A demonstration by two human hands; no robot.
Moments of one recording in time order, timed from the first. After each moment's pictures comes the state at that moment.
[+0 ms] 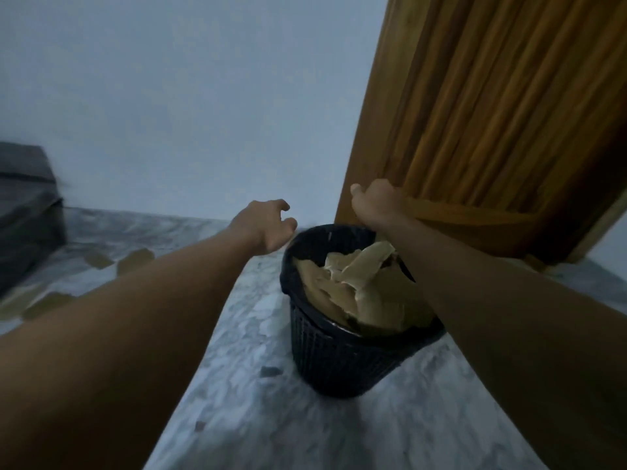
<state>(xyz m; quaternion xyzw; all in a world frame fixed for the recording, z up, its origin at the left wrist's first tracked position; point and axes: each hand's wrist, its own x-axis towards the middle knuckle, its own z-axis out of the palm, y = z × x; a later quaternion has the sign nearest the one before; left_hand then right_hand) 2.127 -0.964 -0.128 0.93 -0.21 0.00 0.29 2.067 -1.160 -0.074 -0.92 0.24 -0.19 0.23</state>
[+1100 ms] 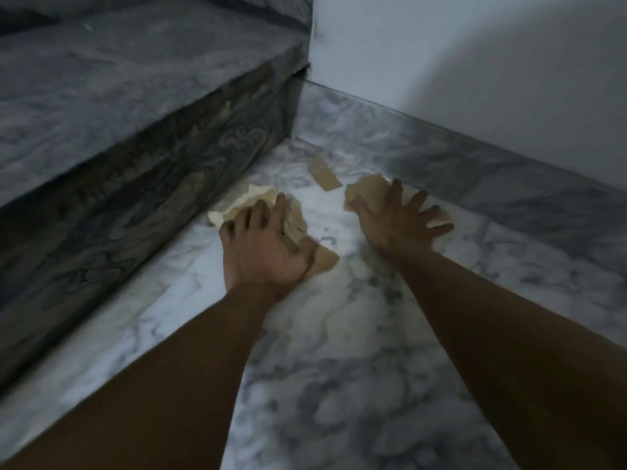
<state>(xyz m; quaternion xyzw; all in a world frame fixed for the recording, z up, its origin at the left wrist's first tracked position) 2.291 -0.613 -0.440 0.98 0.15 0.09 0.13 2.405 -0.787 -0.442 -0.98 0.11 0.01 0.14</state>
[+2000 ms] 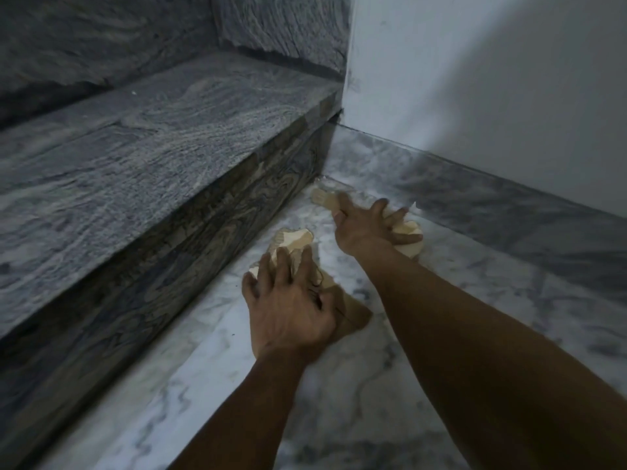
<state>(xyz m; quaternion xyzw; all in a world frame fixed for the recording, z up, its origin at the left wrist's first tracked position) 2.293 -0.611 -0.438 0.97 0.19 0.05 0.13 2.472 -0.675 -0.427 -0.98 0.00 0.13 0.15</state>
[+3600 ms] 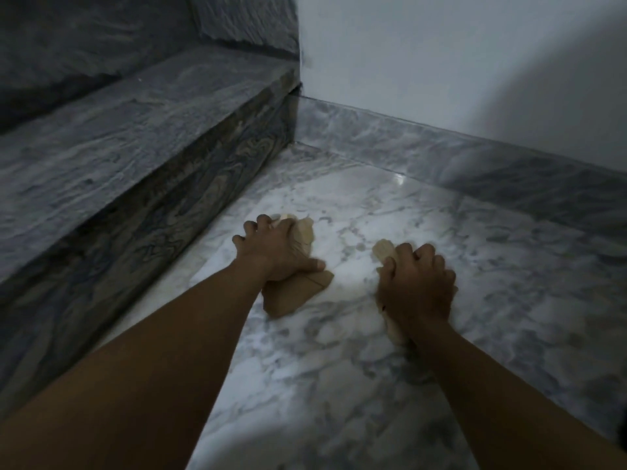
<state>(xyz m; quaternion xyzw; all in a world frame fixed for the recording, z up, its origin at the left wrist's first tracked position) 2.248 -0.615 -0.404 0.97 0.13 -0.14 0.10 2.241 -0.864 -0.457 -0.98 0.00 -0.17 0.07</state>
